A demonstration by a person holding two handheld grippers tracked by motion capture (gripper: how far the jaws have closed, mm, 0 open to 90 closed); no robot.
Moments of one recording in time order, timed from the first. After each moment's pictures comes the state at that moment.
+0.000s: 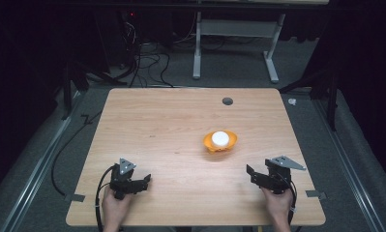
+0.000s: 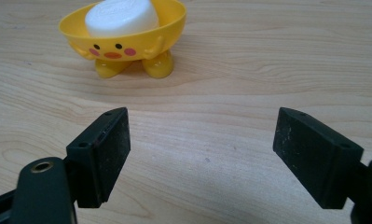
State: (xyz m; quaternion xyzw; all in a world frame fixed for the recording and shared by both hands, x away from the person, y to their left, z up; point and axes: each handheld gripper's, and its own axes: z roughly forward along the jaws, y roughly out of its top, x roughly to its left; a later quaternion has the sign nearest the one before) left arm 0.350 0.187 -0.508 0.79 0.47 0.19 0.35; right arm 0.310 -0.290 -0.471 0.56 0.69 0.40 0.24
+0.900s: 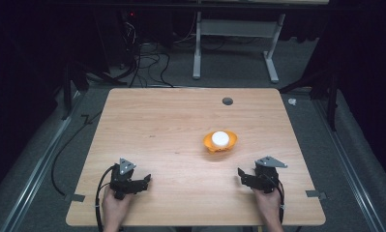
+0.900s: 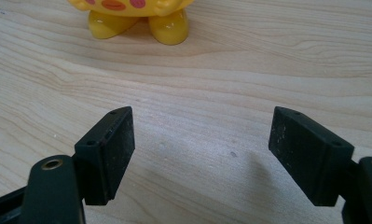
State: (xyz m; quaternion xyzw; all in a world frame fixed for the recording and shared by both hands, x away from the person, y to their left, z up) left arm 0.350 0.187 -0.508 0.79 0.47 0.19 0.35; right arm 0.324 -0.266 -0.495 0.55 0.73 0.35 0.23
